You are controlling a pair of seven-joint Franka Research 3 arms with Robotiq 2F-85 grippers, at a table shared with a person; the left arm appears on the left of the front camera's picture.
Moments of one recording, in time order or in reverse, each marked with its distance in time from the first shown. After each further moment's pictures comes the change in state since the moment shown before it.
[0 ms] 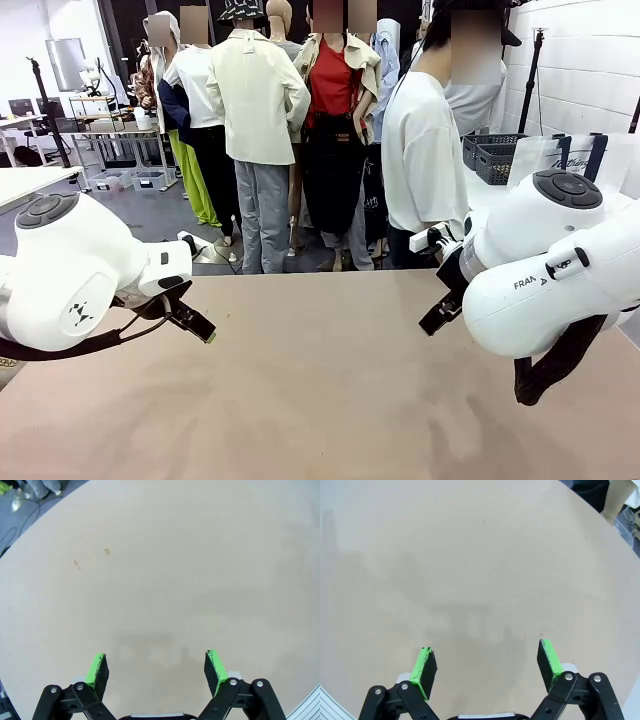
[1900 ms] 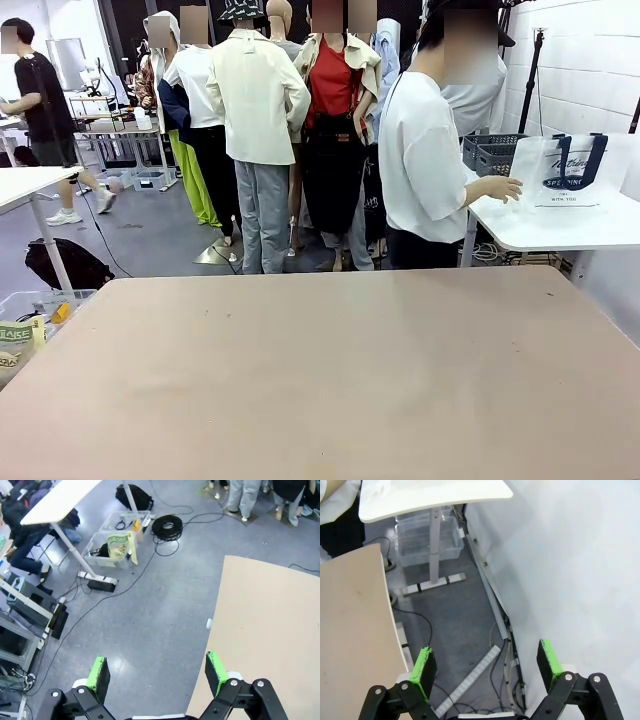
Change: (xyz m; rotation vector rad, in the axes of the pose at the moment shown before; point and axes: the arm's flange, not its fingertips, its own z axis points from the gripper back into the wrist) left arm -0.120 0.256 0.201 0.640 -0.121 0.677; right arm -0.177 -0.324 0.200 -0.658 -0.028 -0.697
